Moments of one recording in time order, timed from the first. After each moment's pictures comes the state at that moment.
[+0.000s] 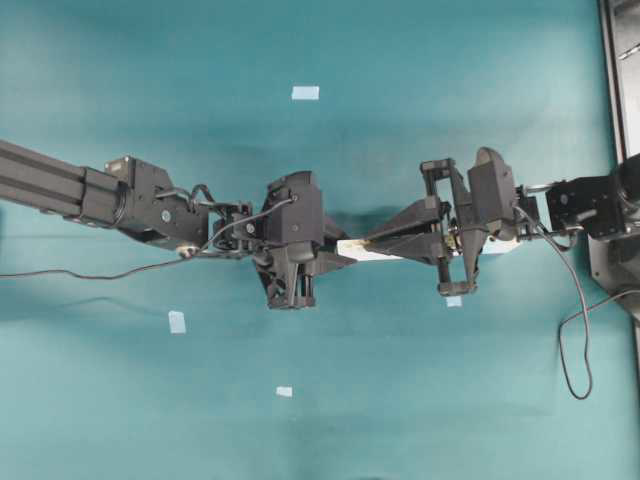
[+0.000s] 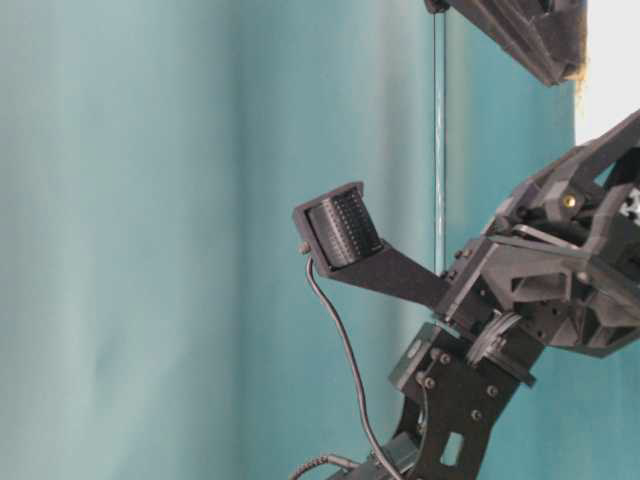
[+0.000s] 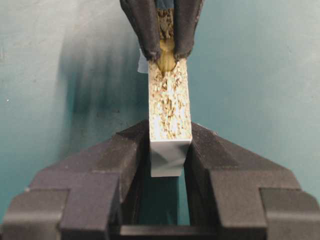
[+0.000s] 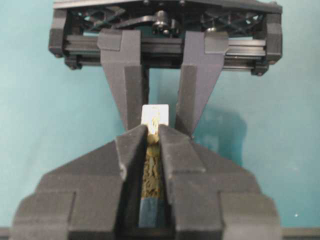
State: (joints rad) left arm -0.03 0.46 0.48 -0.07 -0.39 0.02; right arm -0.10 0.14 1.16 -0.22 -1.02 0.29
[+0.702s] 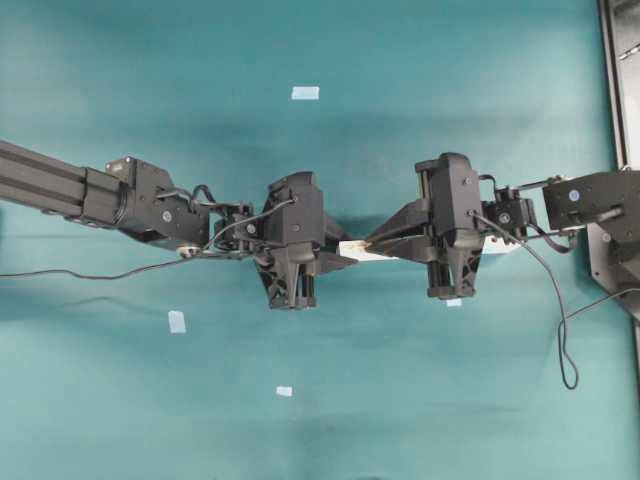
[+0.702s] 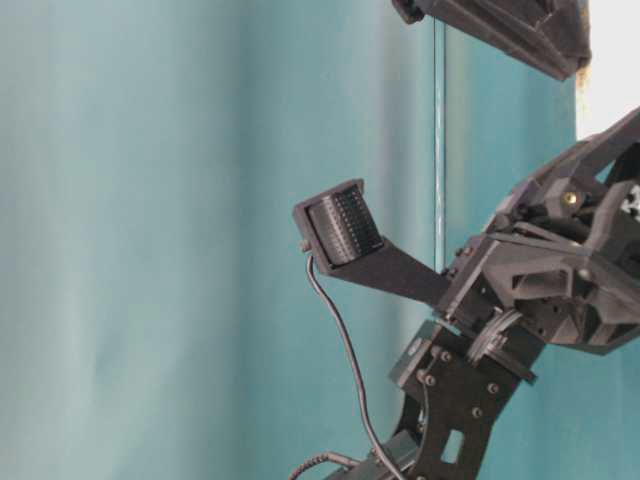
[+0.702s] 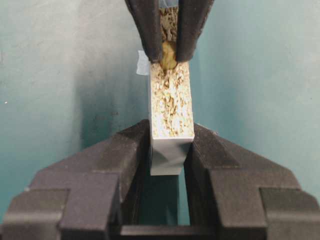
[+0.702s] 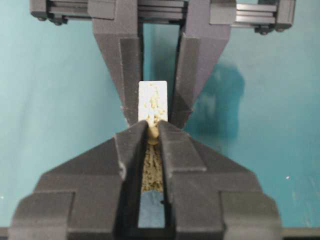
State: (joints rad) left arm -0.03 0.46 0.47 -0.07 -0.39 0.02; right arm -0.02 -0.07 1.05 -0.22 -0.36 0.36
